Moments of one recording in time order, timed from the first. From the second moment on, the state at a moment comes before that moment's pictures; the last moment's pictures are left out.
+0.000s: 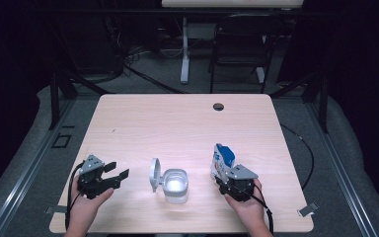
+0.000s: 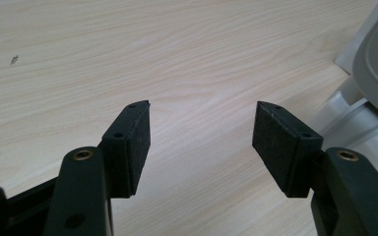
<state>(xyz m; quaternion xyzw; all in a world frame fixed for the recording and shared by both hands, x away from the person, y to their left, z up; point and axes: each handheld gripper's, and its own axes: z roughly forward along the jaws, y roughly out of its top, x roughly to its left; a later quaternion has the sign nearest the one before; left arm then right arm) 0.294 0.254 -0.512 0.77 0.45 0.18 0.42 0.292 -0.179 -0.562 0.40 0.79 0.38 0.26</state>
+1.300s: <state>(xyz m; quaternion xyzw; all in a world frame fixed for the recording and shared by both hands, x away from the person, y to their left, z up) 0.293 0.236 -0.502 0.77 0.42 0.17 0.44 0.260 -0.182 -0.552 0.41 0.78 0.37 0.28</state>
